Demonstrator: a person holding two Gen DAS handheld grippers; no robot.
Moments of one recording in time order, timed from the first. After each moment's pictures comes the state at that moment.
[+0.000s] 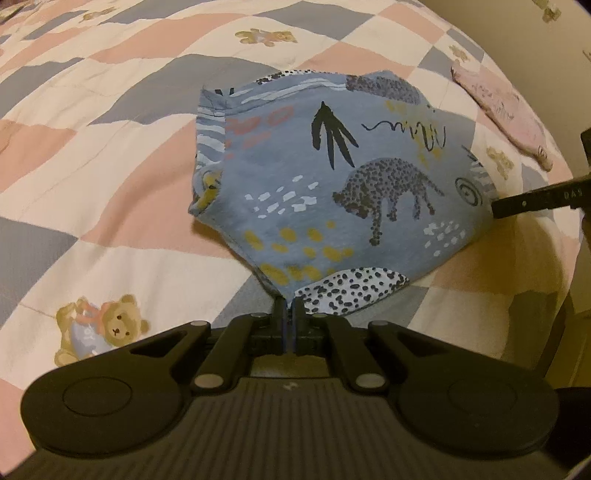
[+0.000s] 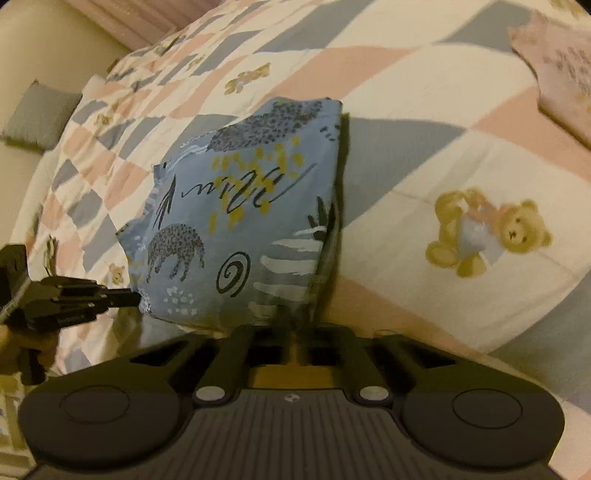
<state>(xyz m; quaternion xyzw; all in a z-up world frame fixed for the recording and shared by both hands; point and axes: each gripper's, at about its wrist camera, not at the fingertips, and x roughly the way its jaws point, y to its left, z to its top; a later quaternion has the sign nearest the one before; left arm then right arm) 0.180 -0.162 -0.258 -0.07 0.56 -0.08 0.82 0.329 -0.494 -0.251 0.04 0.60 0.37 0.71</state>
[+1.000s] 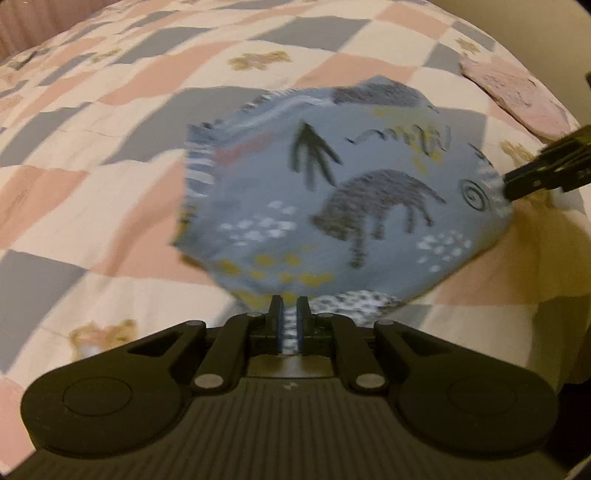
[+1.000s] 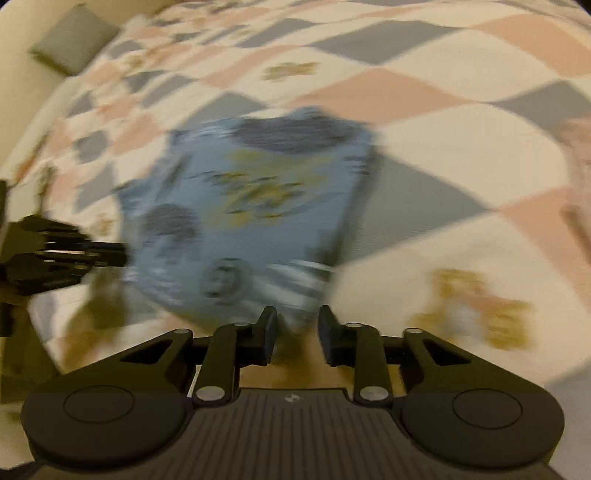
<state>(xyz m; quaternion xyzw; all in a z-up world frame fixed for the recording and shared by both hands) 0.182 -0.199 -0.242 0.00 0.53 -0.02 0.85 0.343 -0.482 -0.232 -0.07 0.56 0.41 0.72</state>
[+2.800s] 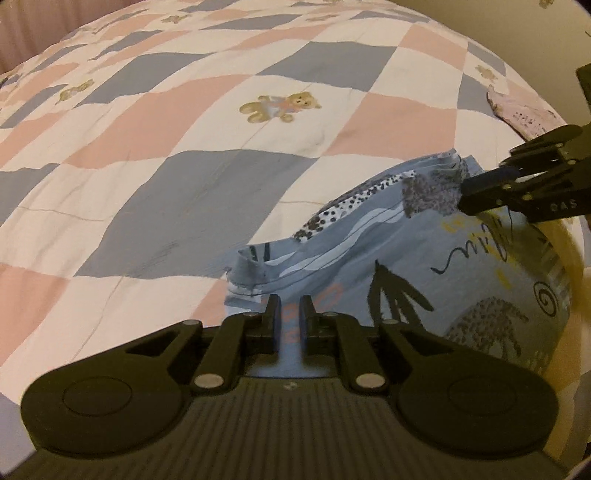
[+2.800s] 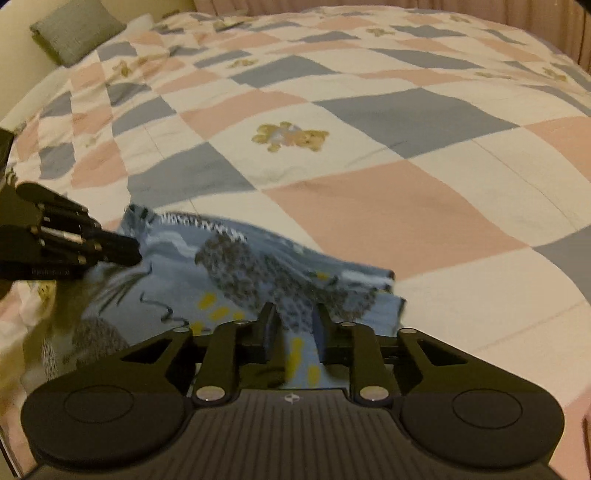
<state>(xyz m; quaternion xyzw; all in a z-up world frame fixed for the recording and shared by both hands) 0.296 -0.156 -0.267 0.00 0.52 -0.07 0.85 0.398 -0.373 -0.258 -0.14 0.49 0.41 0.76</state>
